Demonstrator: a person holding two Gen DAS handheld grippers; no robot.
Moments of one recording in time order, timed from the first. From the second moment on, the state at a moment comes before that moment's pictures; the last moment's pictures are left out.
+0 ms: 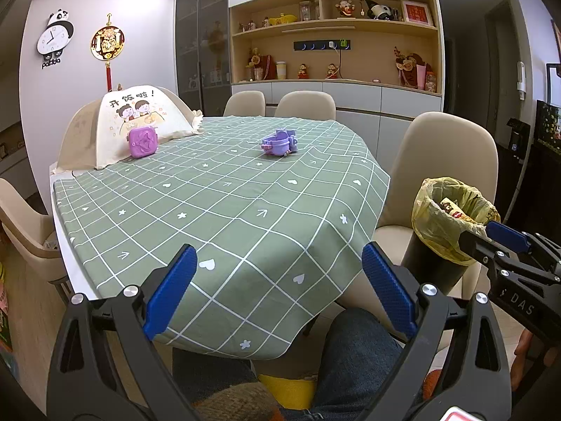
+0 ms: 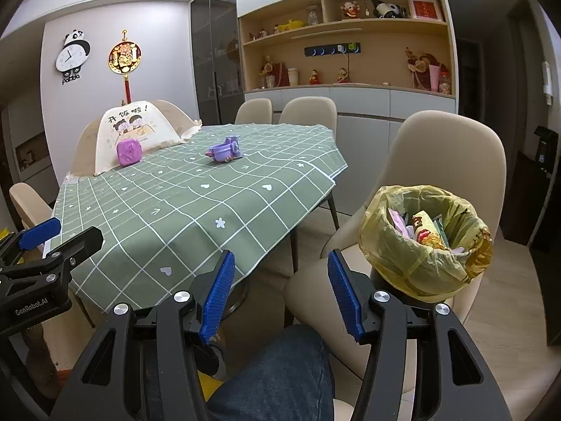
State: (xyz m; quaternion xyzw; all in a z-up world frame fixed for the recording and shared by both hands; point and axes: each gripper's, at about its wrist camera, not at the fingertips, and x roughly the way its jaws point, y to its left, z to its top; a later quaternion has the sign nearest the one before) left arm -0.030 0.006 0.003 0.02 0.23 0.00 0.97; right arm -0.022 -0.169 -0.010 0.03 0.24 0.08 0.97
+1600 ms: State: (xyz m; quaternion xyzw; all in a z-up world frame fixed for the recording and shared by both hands) left arm -0.030 0.004 0.002 0.02 0.23 0.00 0.97; right arm -0.022 -0.169 -0.011 0.03 0.24 0.08 0.97
